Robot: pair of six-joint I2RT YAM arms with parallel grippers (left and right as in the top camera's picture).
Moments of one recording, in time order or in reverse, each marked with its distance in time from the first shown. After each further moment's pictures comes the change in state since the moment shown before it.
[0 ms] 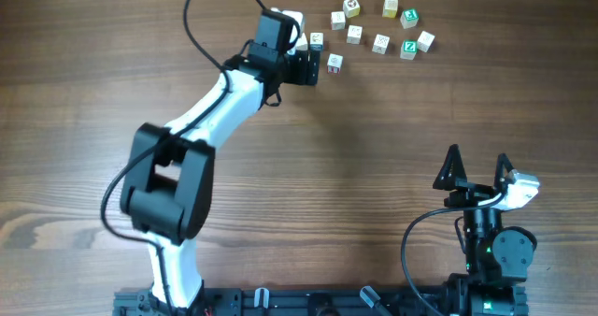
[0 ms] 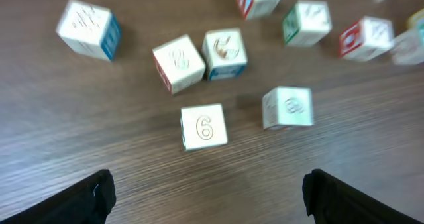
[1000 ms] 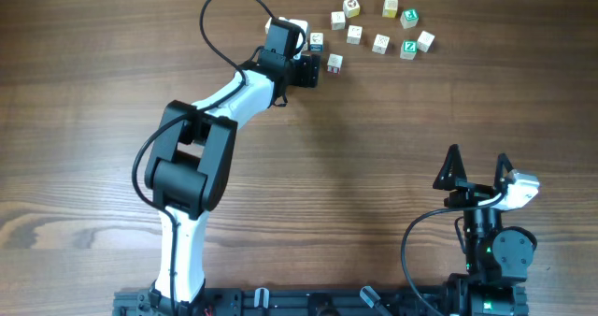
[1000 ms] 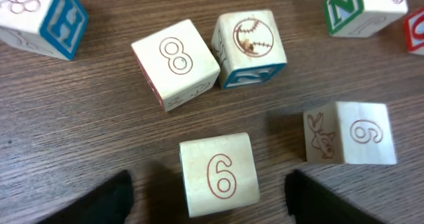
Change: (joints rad) left arm 0.000 0.185 0.048 0.143 0.000 0.014; right arm 0.000 0.000 0.000 0.000 0.000 0.000
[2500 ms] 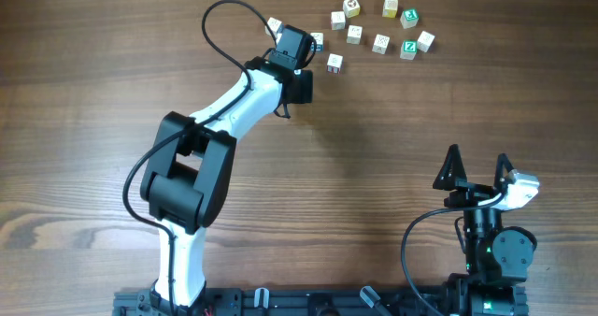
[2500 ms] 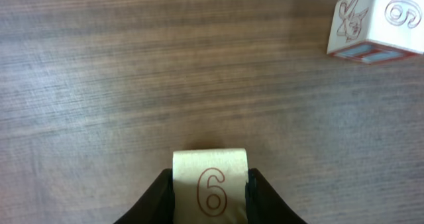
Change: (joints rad) left arm -0.064 -0.093 0.016 -0.388 -0.109 -0.187; right arm 0.000 0.000 0.000 0.000 0.000 0.000
